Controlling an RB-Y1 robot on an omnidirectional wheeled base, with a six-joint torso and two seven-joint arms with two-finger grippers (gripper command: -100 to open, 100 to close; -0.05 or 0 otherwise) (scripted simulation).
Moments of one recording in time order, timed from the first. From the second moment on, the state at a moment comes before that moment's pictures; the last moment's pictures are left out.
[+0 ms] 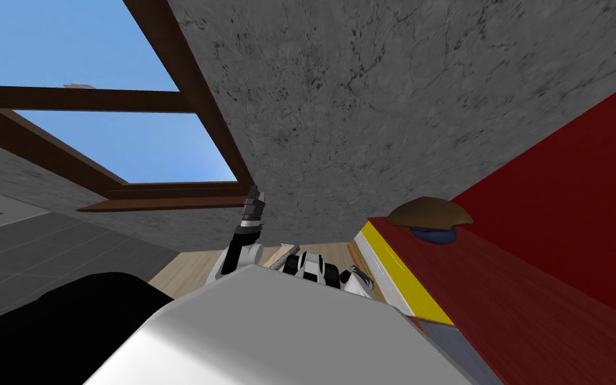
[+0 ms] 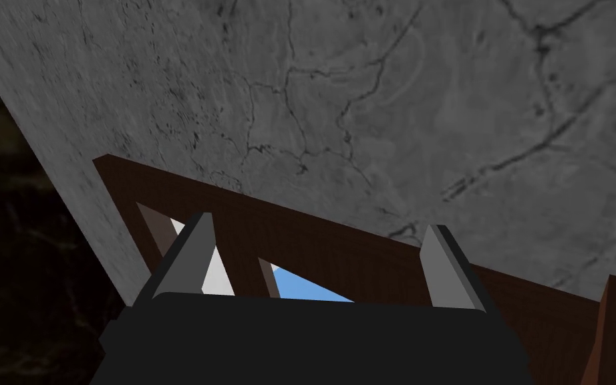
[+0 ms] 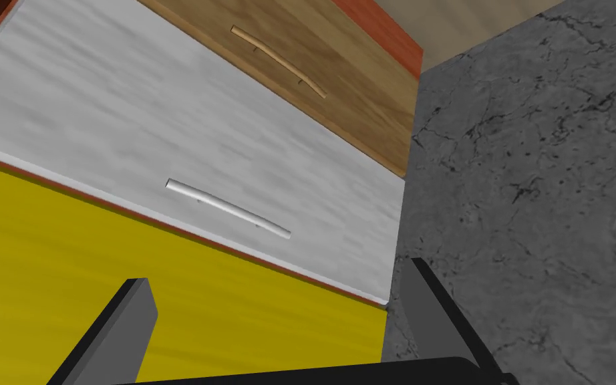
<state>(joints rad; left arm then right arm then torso) 0.55 0.01 0.06 -2.31 -0.05 -0.41 -0.11 0.18 -0.20 0.40 -1.12 0.85 0.91 0.09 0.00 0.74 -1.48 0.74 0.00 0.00</state>
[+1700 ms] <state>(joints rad) 0.55 0.01 0.06 -2.31 -0.05 -0.41 -0.11 0.11 -0.27 0.47 -0.68 1.08 1.31 0.14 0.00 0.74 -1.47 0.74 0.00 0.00</state>
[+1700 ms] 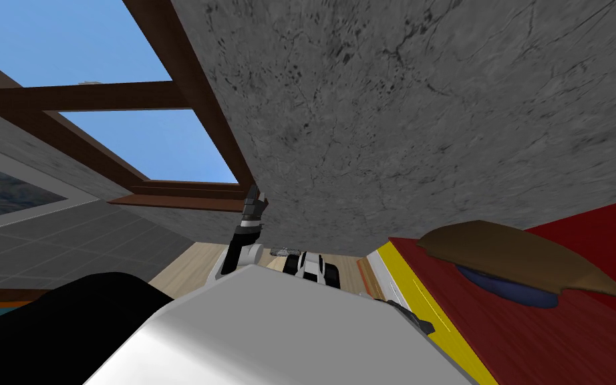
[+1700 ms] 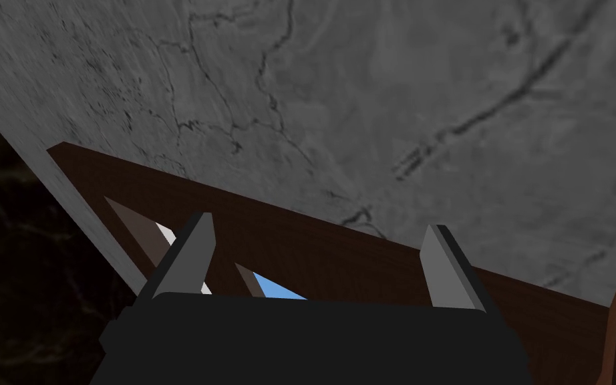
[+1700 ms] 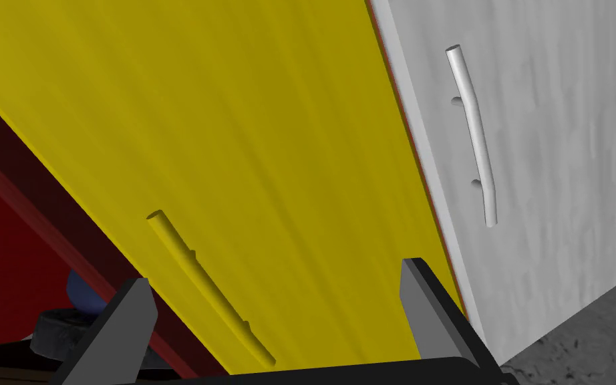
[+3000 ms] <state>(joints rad) 0.55 0.01 0.06 -2.31 -0.05 -0.41 -0.11 0.10 -0.33 0.46 -0.67 1.10 1.35 0.20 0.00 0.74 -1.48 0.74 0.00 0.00</state>
